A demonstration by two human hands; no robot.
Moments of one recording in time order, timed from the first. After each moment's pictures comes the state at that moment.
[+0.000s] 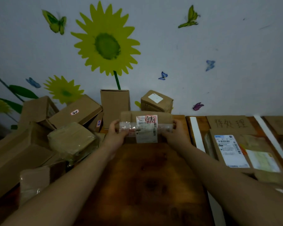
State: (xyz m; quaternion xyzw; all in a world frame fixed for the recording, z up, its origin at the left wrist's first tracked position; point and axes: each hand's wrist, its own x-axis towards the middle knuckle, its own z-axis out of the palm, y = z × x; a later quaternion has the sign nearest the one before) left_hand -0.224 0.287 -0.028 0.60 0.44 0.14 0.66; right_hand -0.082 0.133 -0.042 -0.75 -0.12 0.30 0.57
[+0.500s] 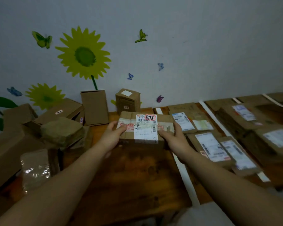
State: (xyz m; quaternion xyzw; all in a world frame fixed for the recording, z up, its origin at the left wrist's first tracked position) left_hand -0.312 0.163 0.020 0.67 0.32 0.07 0.67; right_hand -0.217 -0.037 0.001 -0.73 -0.10 0.22 0.64
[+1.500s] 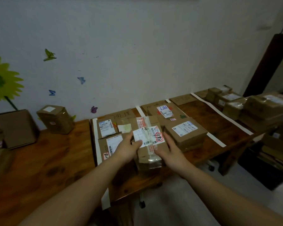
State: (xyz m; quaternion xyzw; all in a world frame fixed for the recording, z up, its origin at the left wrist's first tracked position) left_hand -0.188 -0.220 0.021 0.81 0.12 -0.01 0.57; right_hand -0.165 -0.402 0.008 -0.78 -0.14 0.16 0.59
